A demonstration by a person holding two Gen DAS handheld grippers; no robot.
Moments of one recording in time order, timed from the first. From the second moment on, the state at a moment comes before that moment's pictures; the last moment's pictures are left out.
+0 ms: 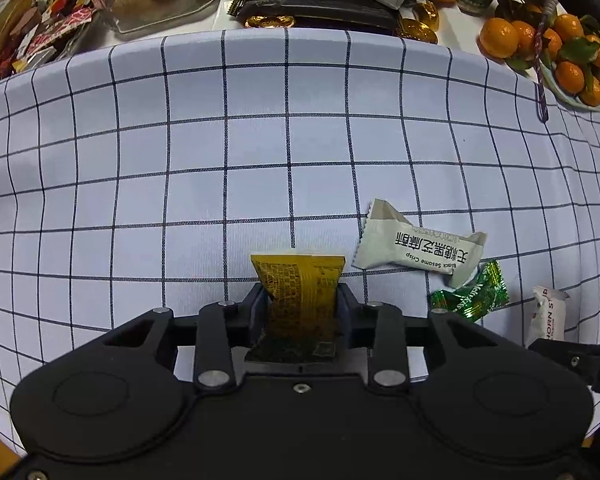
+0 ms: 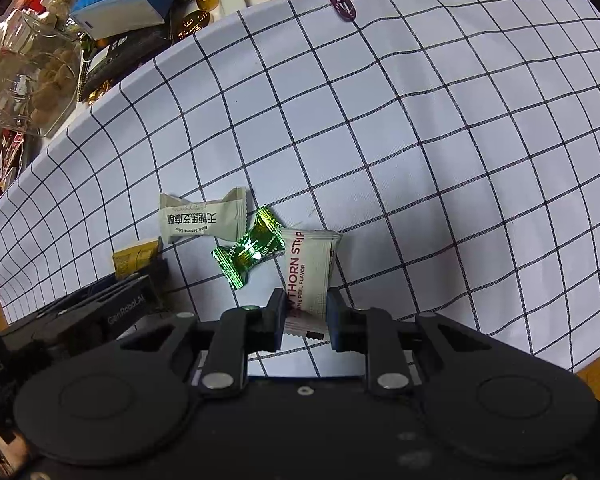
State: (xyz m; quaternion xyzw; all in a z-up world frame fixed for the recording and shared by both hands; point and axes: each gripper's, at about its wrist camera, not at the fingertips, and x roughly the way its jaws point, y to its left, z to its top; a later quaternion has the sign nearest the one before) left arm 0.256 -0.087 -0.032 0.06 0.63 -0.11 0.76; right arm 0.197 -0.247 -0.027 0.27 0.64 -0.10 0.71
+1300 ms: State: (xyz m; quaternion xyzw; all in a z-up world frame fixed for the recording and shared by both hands) left arm 0.049 0.041 0.035 -0.01 0.54 -0.10 0.84; right arm -0.025 -0.202 0.023 0.28 0.46 -0.02 0.84
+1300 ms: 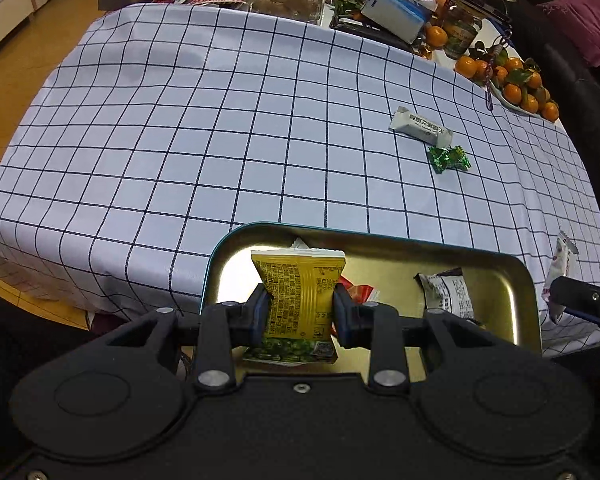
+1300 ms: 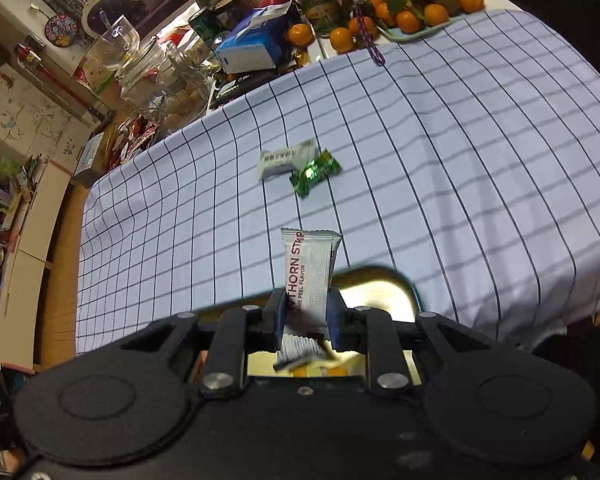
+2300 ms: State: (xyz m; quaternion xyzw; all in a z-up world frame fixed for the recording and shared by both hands) left arm 0.032 0.032 0.030 -0.02 0.55 -0.14 0.82; right arm -0.066 -0.113 0.023 0.10 0.47 0.11 0.87
